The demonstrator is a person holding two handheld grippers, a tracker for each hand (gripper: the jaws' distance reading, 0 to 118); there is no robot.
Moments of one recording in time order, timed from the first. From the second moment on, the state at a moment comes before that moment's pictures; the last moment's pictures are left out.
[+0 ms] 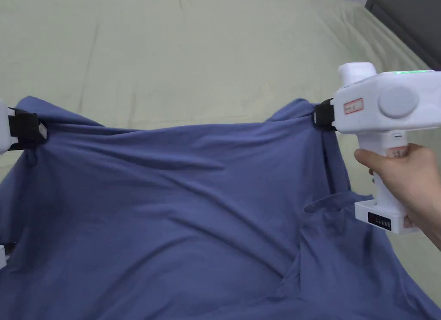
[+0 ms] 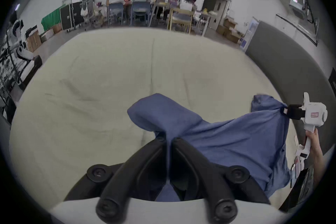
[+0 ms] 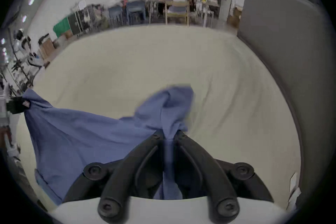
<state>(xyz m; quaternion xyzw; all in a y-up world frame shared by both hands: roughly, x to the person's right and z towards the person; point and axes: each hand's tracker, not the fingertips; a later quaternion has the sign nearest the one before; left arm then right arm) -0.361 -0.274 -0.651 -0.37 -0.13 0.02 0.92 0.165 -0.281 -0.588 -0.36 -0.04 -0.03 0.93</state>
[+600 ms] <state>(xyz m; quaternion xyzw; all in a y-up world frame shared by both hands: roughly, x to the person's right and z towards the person) -0.341 0.139 -0.606 -0.05 -0.07 -0.02 1.00 0.151 0.150 -0.560 -0.01 -0.07 0.00 1.00</state>
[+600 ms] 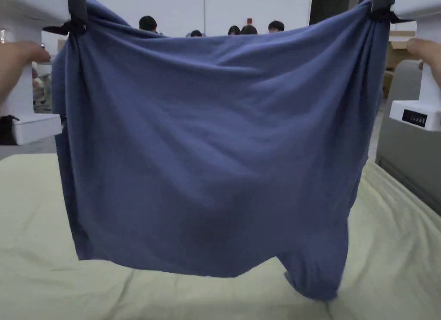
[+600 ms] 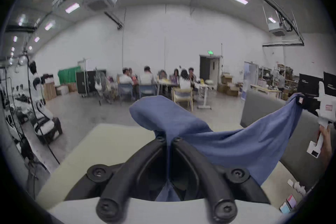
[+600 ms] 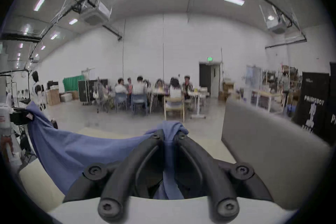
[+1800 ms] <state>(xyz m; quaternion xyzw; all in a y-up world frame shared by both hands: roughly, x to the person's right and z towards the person) -0.341 -0.216 -0.708 -0.29 -0.08 0.00 0.95 0.164 -0.212 -0.622 -0.24 -0.01 -0.02 0.97</state>
